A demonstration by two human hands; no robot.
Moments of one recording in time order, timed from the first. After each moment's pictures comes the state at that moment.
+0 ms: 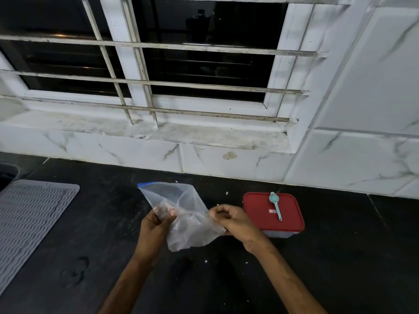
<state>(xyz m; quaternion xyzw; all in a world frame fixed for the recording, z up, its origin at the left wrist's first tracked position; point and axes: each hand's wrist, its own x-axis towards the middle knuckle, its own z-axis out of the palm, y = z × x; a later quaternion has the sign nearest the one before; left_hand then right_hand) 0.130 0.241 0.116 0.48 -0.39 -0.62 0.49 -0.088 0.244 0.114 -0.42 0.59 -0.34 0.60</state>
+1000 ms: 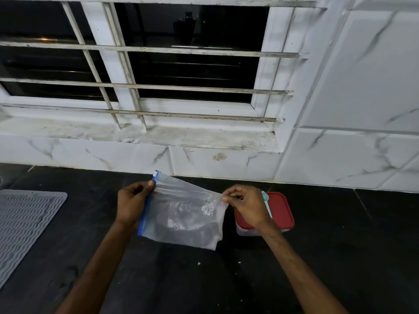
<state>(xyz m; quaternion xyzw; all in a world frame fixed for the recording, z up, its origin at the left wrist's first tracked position) 0.135 0.169 0.137 0.55 -0.45 -0.49 0.51 -0.143 0.218 0.116 -0.56 0.58 -0.47 0.35</state>
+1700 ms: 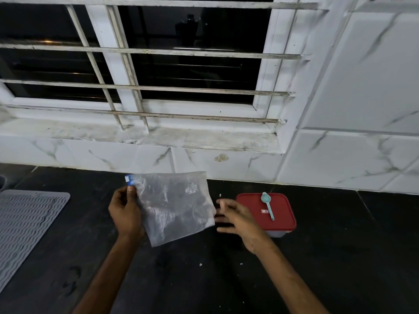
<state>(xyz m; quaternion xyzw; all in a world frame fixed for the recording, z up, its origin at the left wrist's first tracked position) 0.139 0.172 0.115 0.57 -0.35 -0.35 0.66 -0.111 0.247 0.110 -0.33 0.55 -0.46 0.62</state>
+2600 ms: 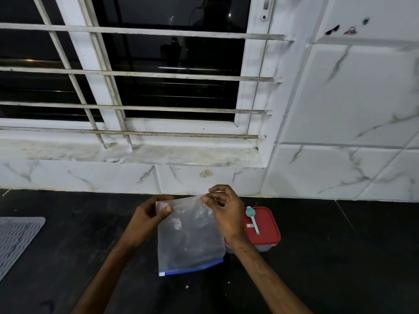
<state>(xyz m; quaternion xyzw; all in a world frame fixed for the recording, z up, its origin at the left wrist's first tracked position) 0.105 0.176 0.148 0.42 -0.64 -0.51 0.39 -0.108 0.213 0.147 -0.42 0.52 -0.66 0.34</state>
